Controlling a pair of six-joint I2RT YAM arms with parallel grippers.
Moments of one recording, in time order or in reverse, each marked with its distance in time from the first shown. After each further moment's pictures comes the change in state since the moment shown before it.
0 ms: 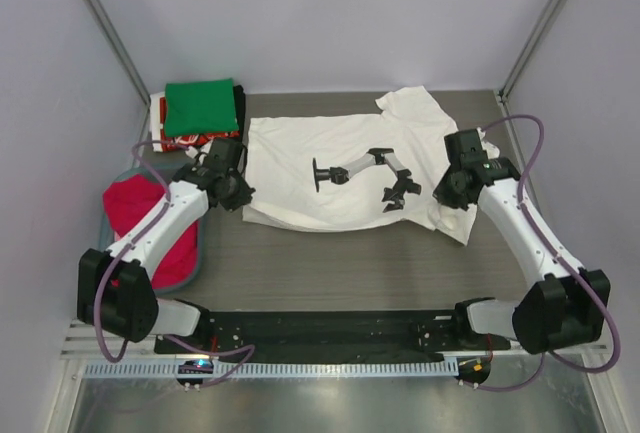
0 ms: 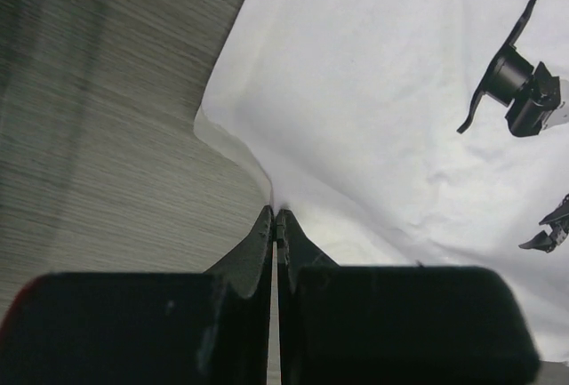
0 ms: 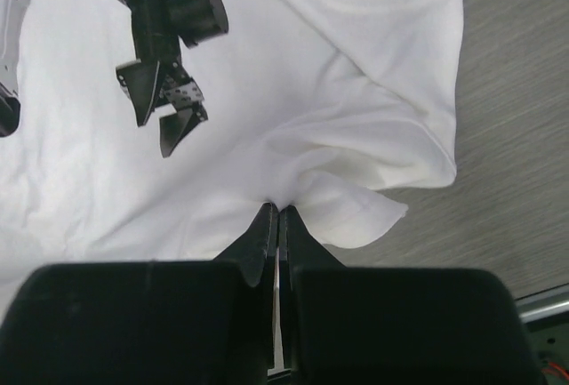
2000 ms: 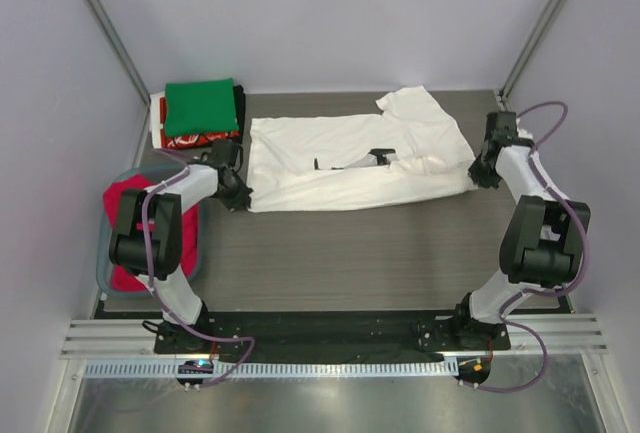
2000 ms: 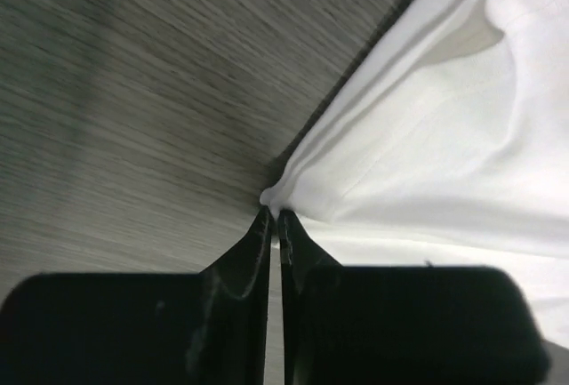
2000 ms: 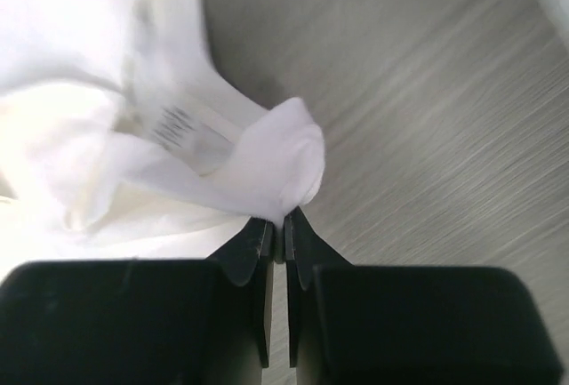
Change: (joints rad) left arm 0.159 0.402 0.006 0.224 0.138 0.048; right arm -0.363 0.428 0.087 0.288 -0.024 -0.210
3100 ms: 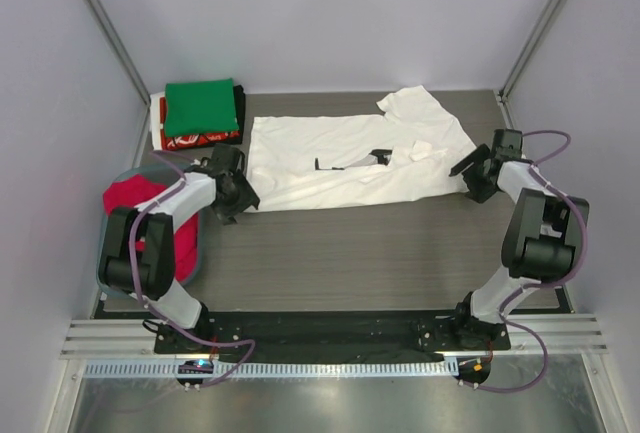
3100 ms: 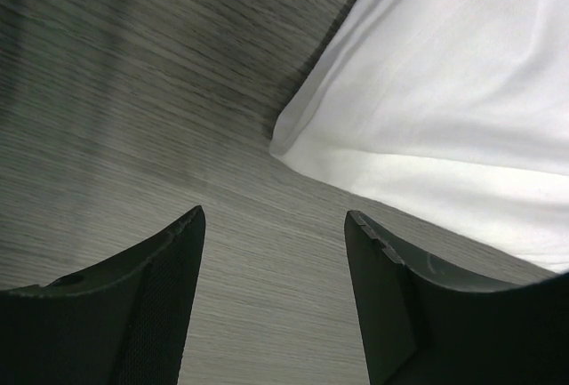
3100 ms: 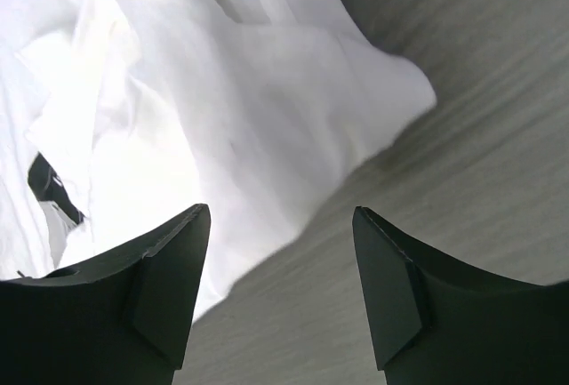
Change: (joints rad) left arm -0.043 -0.133 -0.056 -0.087 -0.040 0.032; right arm -0.066 0.008 -0.126 0.263 -0.294 0.153
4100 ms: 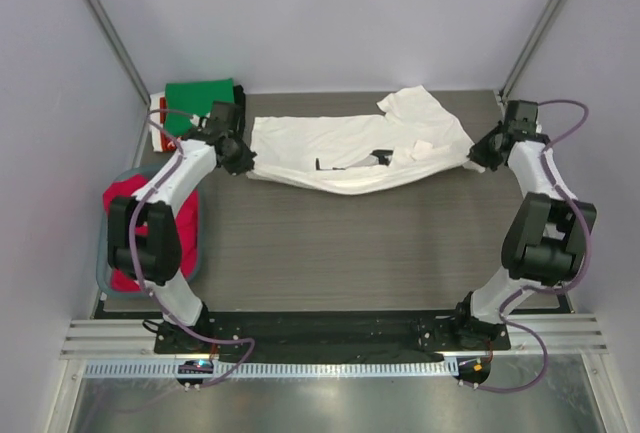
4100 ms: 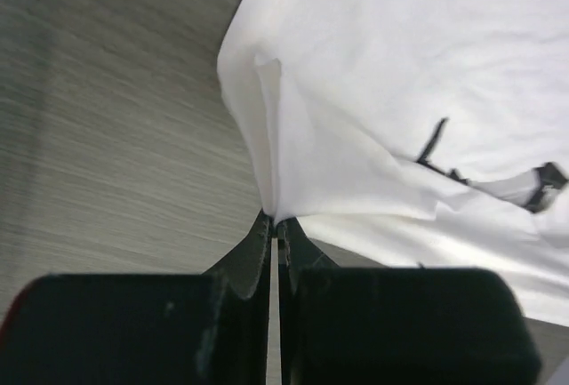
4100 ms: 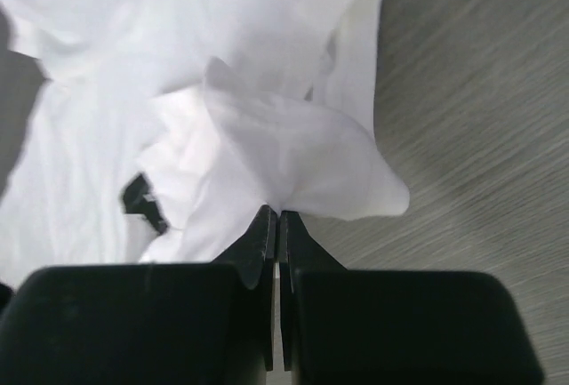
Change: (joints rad) left arm 0.000 0.119 0.360 -0.074 0.000 -0.003; right arm -0.003 0.036 0.252 -0.130 0.025 -0.029
